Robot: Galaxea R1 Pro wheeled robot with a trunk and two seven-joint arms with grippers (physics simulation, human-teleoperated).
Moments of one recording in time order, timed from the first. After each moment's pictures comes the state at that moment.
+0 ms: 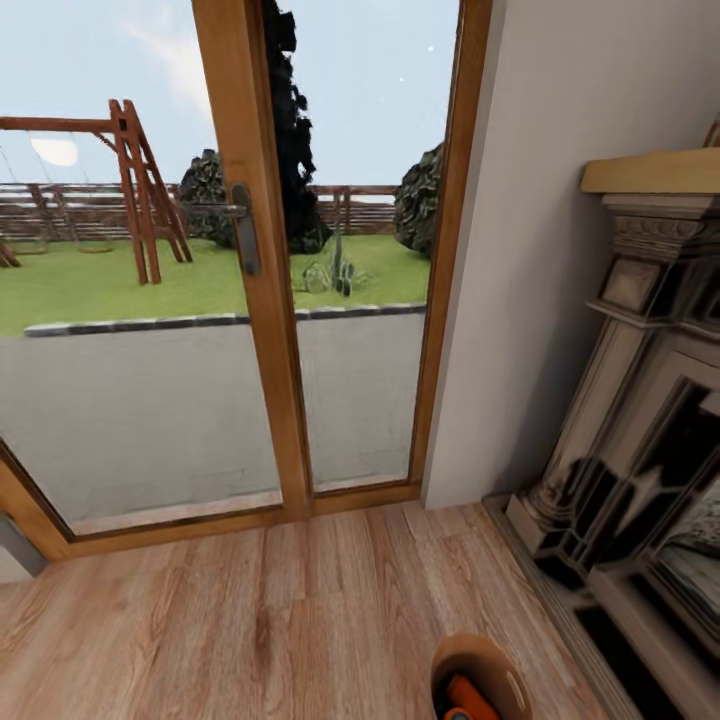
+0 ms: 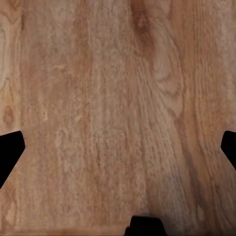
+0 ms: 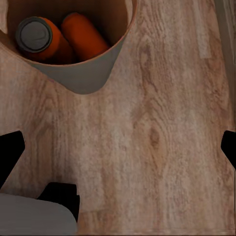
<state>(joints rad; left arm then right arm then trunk) -0.19 0.19 0.04 -0.14 0.19 -0.38 -0.23 0.08 -0.11 -0.54 -0.59 0.40 -0.31 0.39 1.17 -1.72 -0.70</state>
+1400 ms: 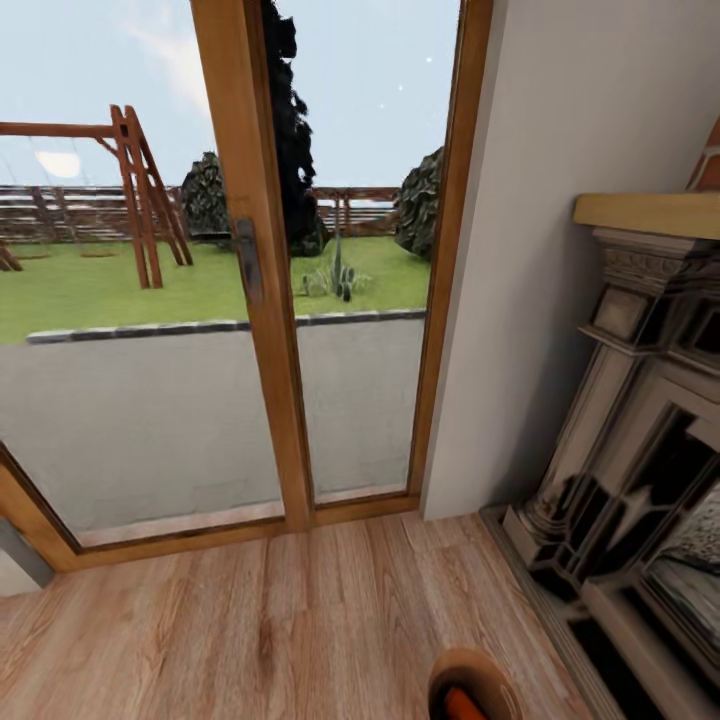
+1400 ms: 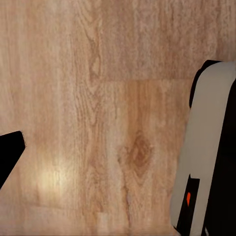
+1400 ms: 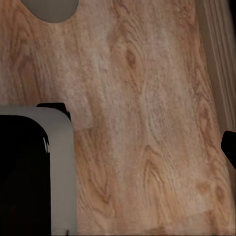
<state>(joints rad) 0.12 0.22 0.06 -0.01 0.19 -0.52 -0.09 0.08 -0.17 -0.54 -0.11 0.41 -0.55 0.11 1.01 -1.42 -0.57</state>
